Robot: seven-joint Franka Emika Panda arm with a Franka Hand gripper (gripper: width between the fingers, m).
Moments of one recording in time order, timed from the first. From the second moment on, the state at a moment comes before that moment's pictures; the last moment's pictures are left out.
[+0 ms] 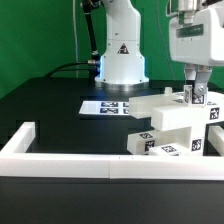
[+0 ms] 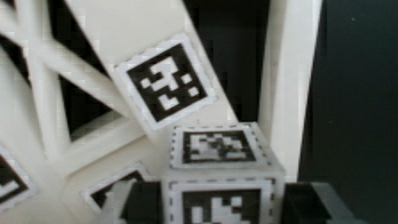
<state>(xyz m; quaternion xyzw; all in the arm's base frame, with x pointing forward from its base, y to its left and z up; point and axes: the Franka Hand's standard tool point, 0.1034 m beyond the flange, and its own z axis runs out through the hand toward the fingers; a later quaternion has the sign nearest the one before) 0.603 0.083 0.120 -0.70 0.71 -0.04 0.05</state>
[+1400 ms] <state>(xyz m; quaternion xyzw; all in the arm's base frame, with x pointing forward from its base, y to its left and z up) 0.601 0.087 0.118 -0.85 0.52 -0.05 0.03</state>
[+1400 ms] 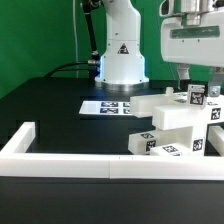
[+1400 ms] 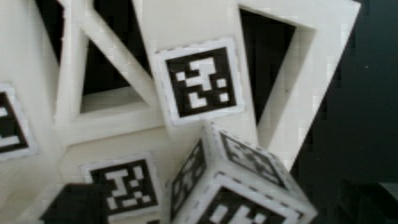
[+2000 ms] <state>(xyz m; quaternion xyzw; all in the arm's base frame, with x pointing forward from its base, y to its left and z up) 0.604 0.081 0.120 -0.96 0.26 -0.06 0.01</state>
